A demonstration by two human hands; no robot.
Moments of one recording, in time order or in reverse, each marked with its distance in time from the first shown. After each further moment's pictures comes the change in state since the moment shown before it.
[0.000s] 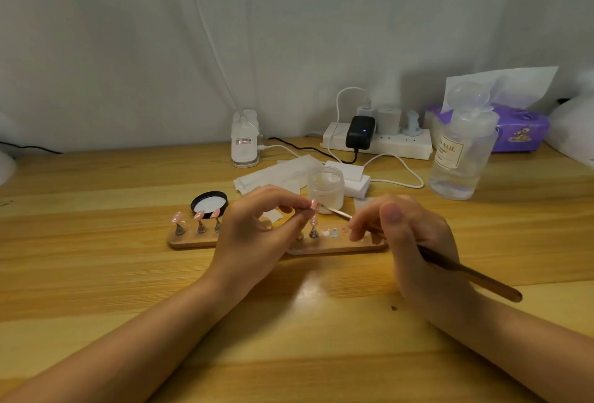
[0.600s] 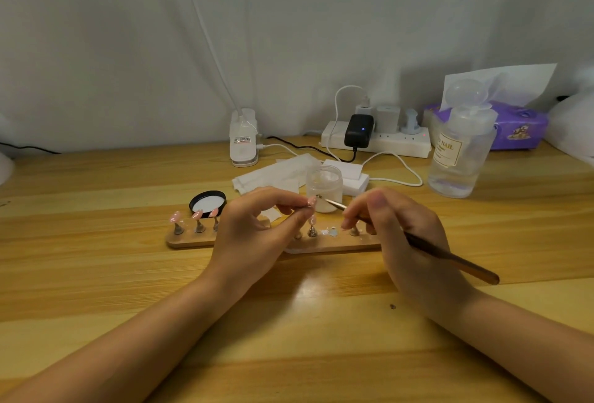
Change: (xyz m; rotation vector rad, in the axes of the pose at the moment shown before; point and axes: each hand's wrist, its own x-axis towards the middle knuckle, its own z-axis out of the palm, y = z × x) left_hand 0.000 0.002 0.000 -0.006 0.006 0.007; right_hand 0.002 0.000 -0.001 0.009 -0.061 0.147
